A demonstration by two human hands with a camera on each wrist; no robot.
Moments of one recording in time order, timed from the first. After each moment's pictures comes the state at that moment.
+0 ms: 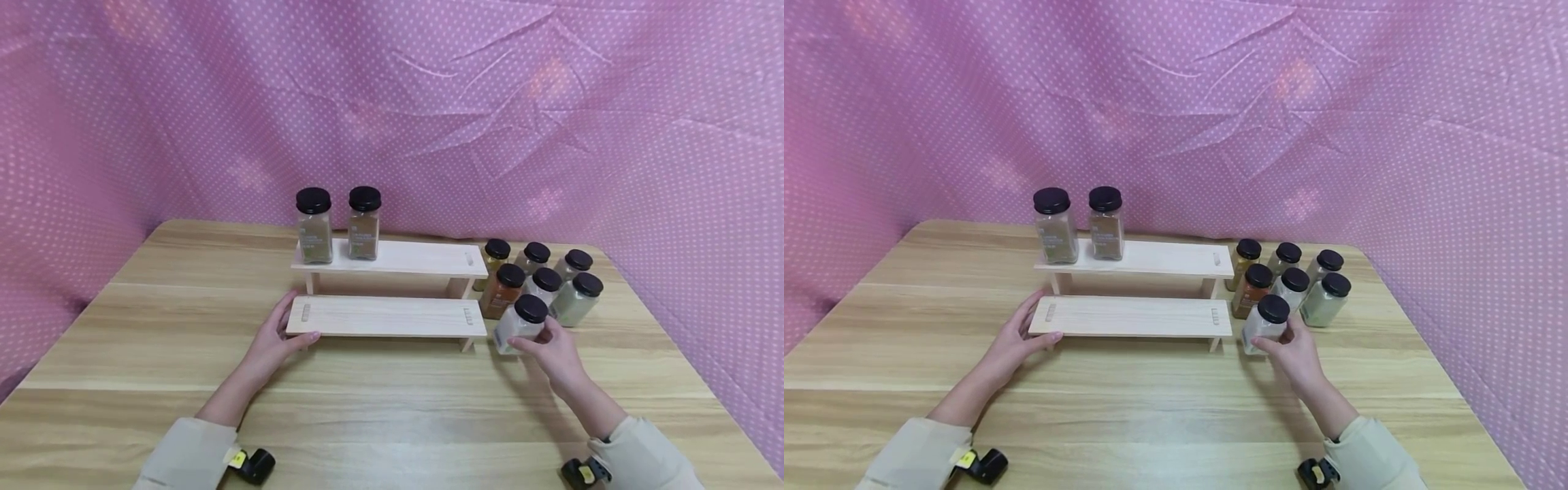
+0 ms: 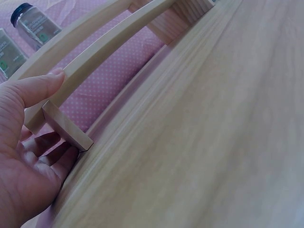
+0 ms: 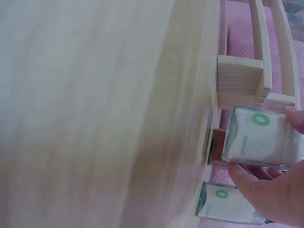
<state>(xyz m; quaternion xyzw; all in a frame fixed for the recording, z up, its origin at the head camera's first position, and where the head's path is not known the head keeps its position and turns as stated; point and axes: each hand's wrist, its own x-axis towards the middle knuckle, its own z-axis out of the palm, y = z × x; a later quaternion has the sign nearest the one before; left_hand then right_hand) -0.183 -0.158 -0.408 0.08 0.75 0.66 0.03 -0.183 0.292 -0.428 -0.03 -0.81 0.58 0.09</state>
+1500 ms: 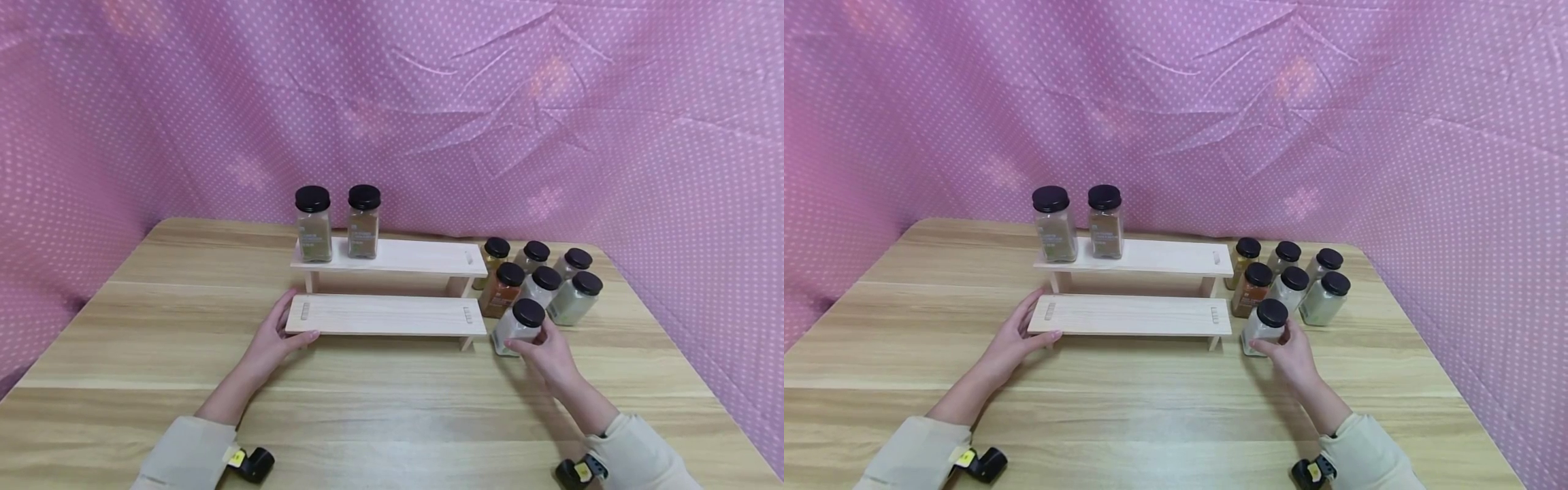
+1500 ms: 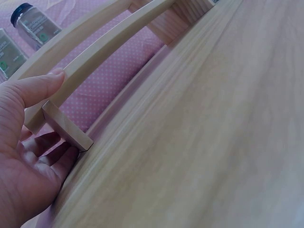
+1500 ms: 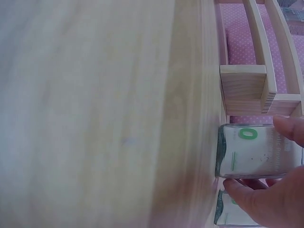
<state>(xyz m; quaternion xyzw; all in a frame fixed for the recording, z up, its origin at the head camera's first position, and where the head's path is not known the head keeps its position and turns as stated) -0.183 -0.157 -0.408 0.07 0.75 0.66 0.03 -0.162 0.257 -0.385 -0.03 -0.82 0.57 0.06</state>
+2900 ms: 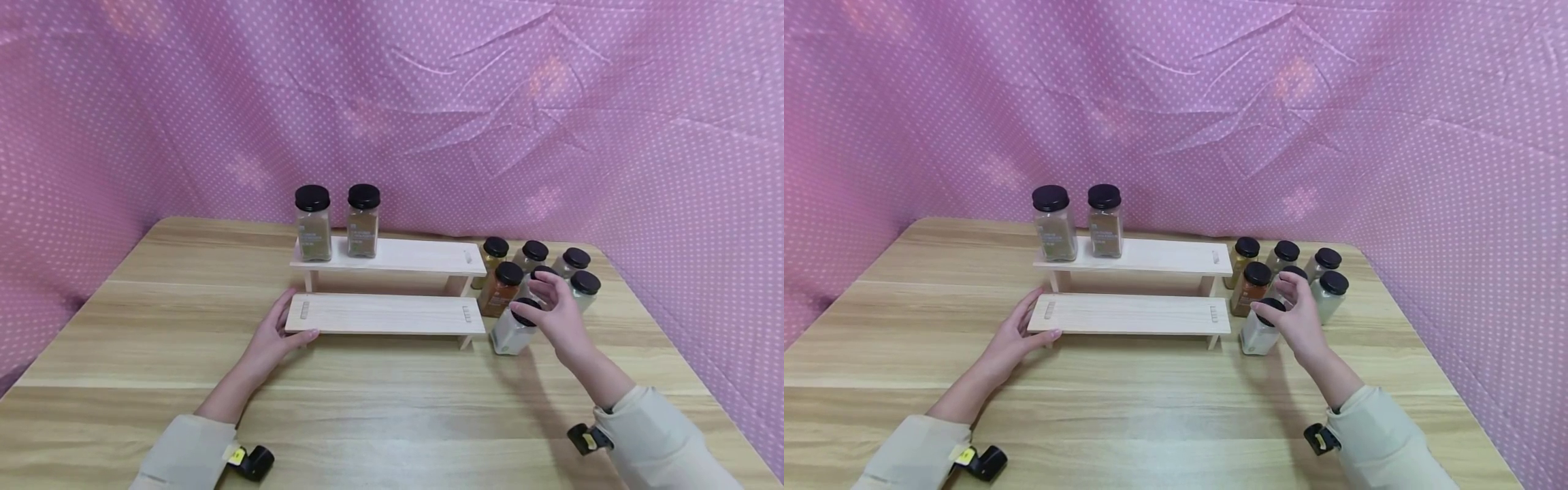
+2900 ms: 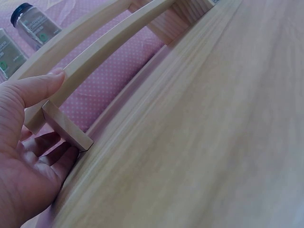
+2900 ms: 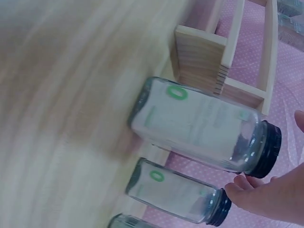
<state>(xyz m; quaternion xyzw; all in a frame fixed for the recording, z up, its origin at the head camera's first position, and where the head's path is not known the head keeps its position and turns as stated) -0.184 -0.158 -0.409 0.08 0.74 0.66 0.02 -0.176 0.254 -0.327 0.00 -0.82 0.56 0.09</state>
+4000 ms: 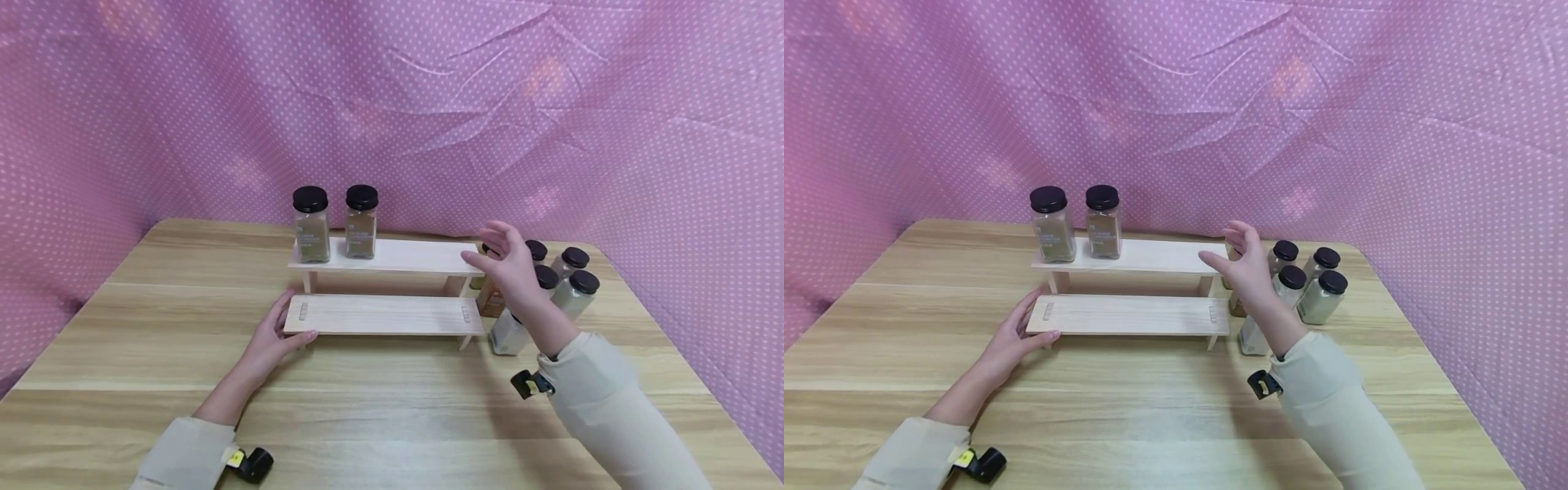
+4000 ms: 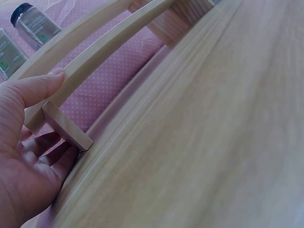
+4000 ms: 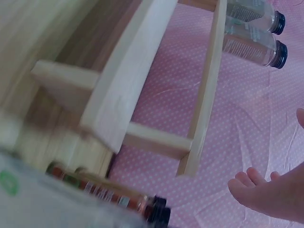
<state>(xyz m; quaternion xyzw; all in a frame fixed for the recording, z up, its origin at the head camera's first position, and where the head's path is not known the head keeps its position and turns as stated) -0.184 -0.159 -0.409 0.08 0.75 0.66 0.03 -0.211 0.185 -0.274 0.06 -0.80 0.59 0.08</state>
